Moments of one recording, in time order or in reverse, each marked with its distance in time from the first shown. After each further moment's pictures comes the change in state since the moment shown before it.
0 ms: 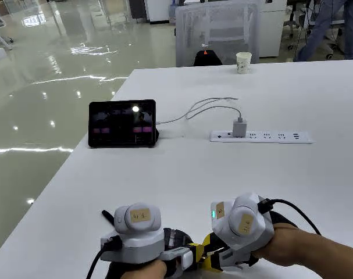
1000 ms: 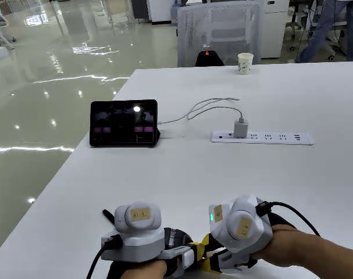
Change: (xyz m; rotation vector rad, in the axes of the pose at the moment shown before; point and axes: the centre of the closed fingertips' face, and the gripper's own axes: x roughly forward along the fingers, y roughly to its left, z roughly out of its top) left arm -0.001 0.000 0.000 -0.024 -0.001 0.000; right arm 0.002 0.002 0.001 -0.034 0.017 -0.007
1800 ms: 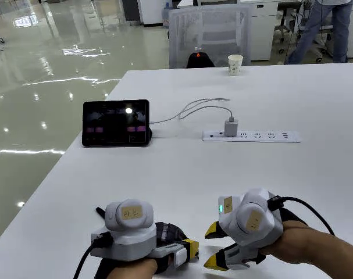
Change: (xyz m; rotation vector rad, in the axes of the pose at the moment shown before) left arm -0.020 -0.011 0.001 0.096 -0.037 -0.033; right arm -0.039 0.006 -0.011 0.072 -0.007 -0.104
